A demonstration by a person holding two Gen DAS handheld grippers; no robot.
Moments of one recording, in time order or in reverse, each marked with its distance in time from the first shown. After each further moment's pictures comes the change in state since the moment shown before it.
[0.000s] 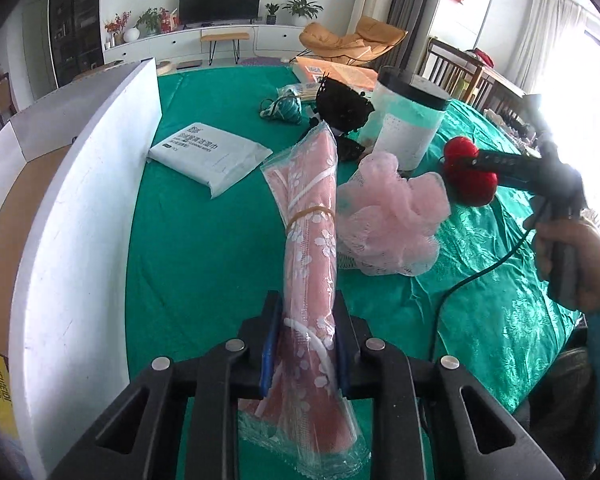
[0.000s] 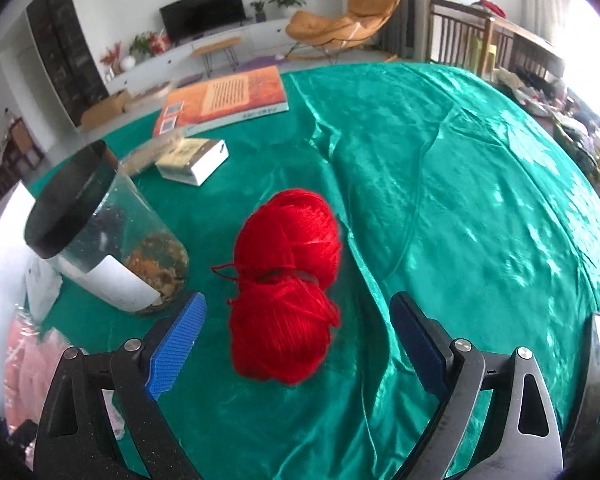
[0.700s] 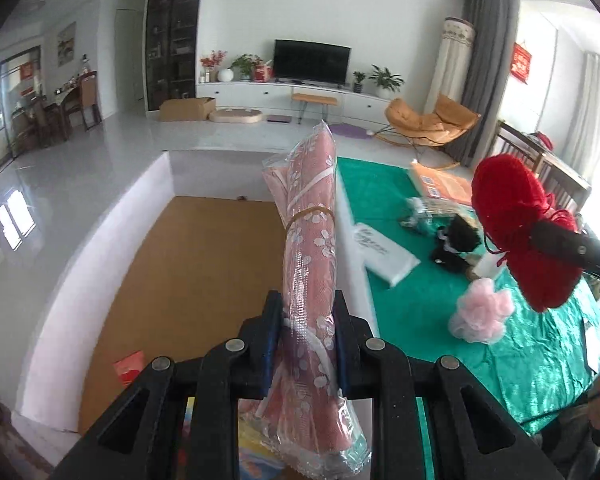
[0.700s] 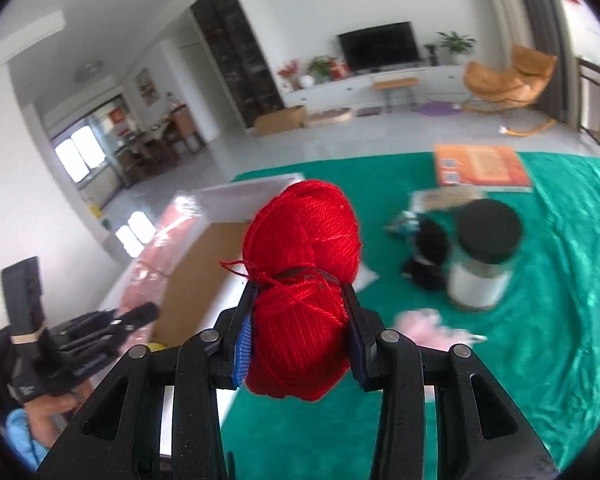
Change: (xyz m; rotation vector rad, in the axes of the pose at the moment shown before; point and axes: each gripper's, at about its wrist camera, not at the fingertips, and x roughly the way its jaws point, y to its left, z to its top) left arm -0.149 0.155 0.010 -0.195 -0.228 0.247; right arm -0.171 0.212 -0.049 -0.266 -0.139 0.598
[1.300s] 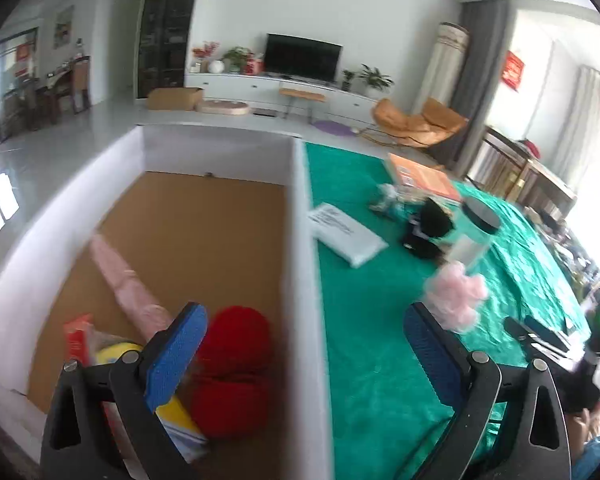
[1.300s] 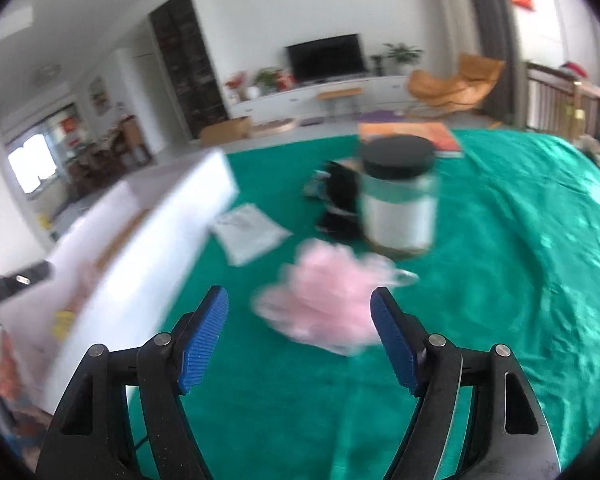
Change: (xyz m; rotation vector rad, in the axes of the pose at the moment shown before) left arm 0.018 -0.063 -0.039 -0.009 0.015 -0.148; right arm -0.006 -0.084 -0.105 0.053 -0.068 -0.356
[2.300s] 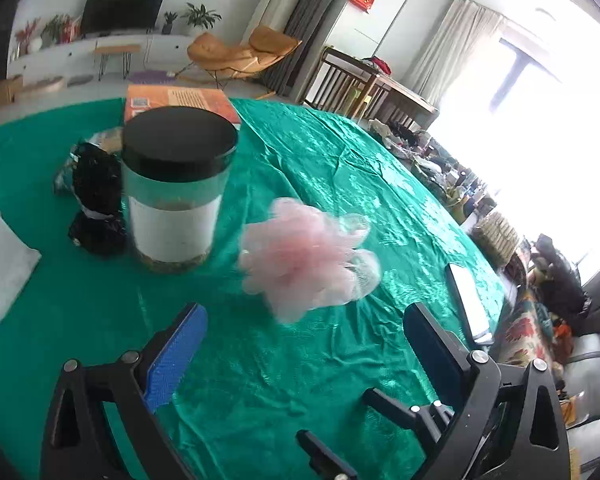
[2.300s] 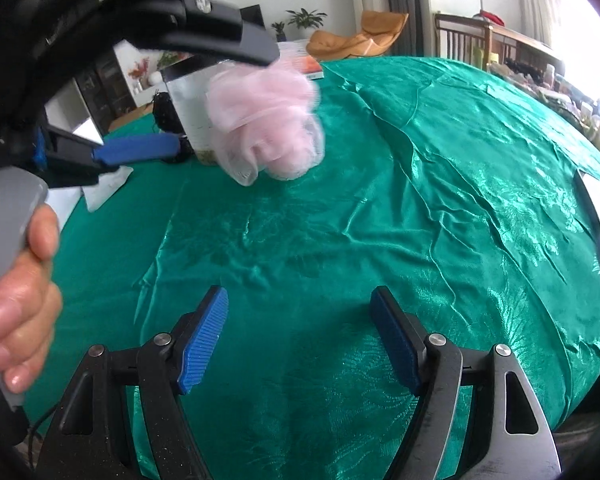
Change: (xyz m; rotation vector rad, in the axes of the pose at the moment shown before) left arm 0.149 -0.235 0.011 0.241 0.210 -0.482; right arm 0.002 -0.077 -0.067 0.163 0.098 -0.202
